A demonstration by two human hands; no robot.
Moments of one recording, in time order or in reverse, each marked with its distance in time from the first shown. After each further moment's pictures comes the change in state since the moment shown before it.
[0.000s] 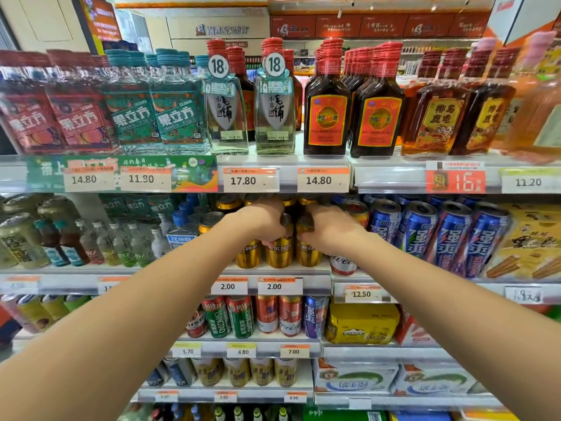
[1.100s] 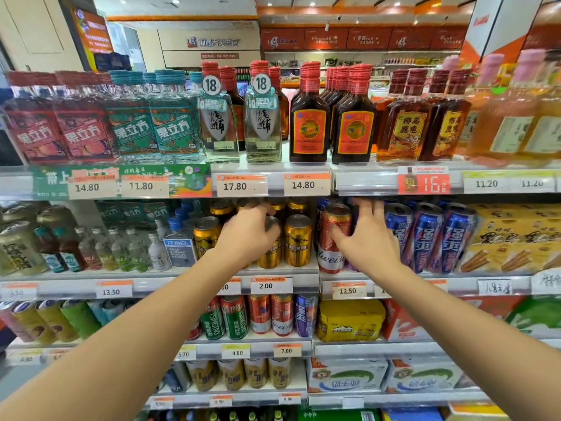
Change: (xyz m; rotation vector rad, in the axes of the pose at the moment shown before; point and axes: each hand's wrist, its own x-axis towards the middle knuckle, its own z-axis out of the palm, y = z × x) left_hand -0.053 -0.002 0.027 -0.161 0.572 0.119; right_hand -0.073 0.047 -0.008 0.200 0.441 0.276
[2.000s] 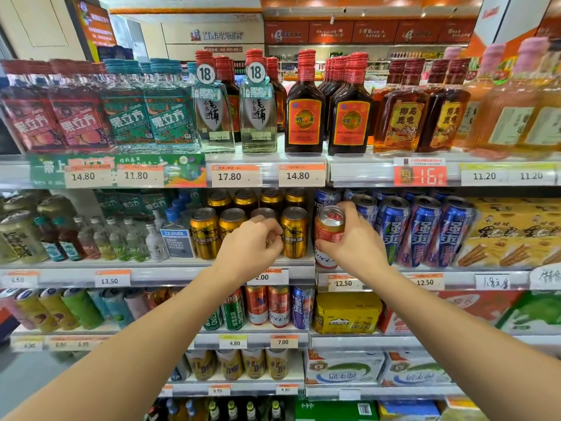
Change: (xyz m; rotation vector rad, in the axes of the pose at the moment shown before) left_hand -0.040 0.011 0.018 0.050 0.017 0.116; right_hand -0.007 0.015 0.022 0.046 -0.069 -0.085
